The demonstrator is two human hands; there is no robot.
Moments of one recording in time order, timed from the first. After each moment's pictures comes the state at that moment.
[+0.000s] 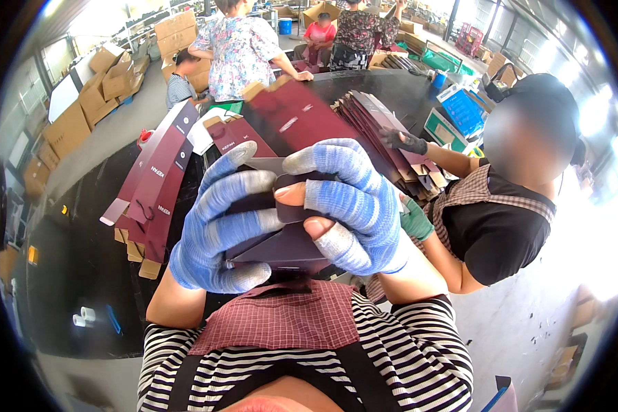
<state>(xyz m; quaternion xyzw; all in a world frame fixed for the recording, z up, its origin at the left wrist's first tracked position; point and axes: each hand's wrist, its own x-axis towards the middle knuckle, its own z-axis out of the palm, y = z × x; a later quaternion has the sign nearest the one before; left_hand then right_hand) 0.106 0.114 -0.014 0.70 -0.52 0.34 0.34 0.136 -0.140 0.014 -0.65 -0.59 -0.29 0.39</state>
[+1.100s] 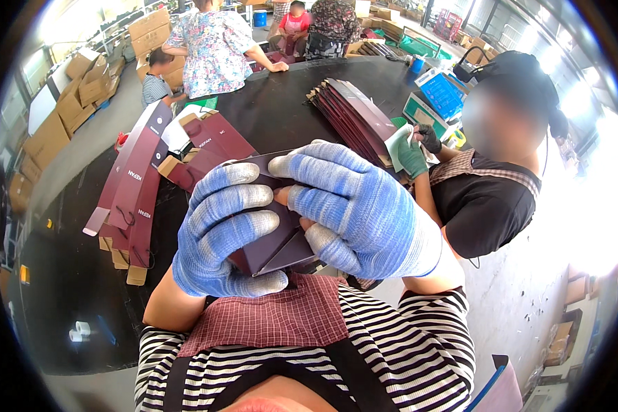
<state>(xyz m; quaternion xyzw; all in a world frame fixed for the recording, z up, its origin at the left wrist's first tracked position) 0.099 0.081 -0.032 0.68 -0.50 0.38 0.38 0.109 -0.167 0.039 -0.78 -0.55 -0.22 0.20</state>
